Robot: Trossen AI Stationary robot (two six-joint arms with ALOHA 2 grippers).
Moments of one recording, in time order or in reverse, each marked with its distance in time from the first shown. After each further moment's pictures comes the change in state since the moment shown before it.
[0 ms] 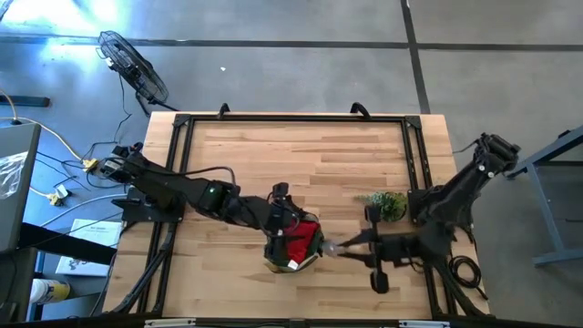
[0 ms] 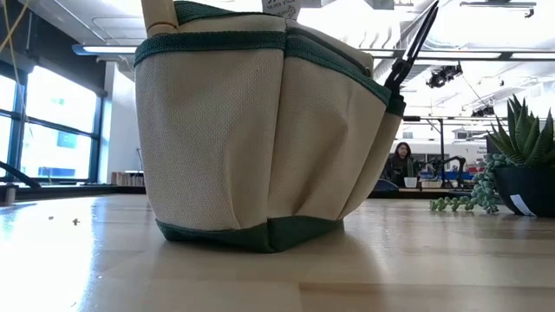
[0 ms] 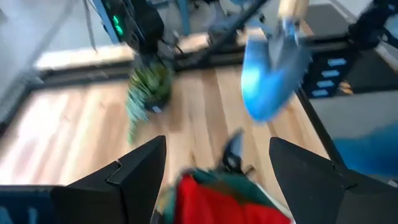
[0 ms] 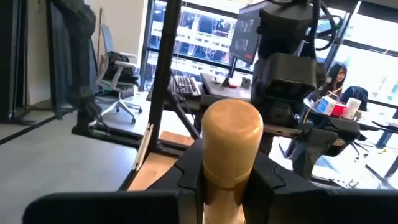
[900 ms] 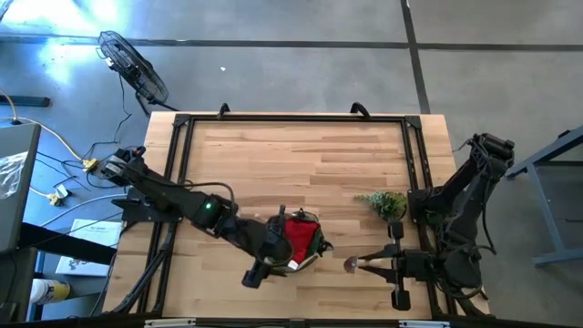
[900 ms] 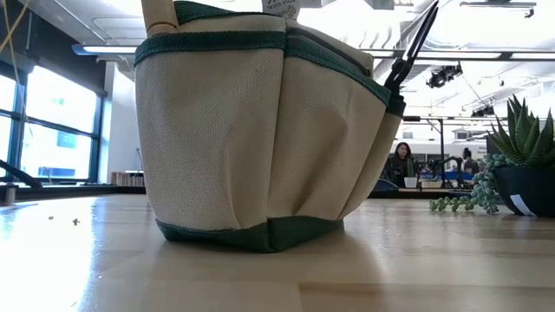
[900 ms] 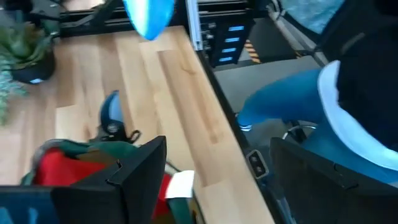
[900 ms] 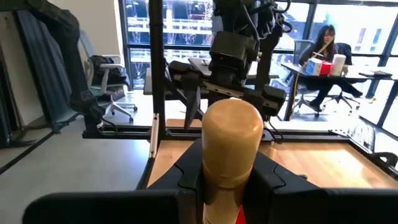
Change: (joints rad) left arm -0.095 0.023 0.002 -0.069 0.274 -0.120; right arm 0.265 0.018 0.001 -0.088 0.363 0.265
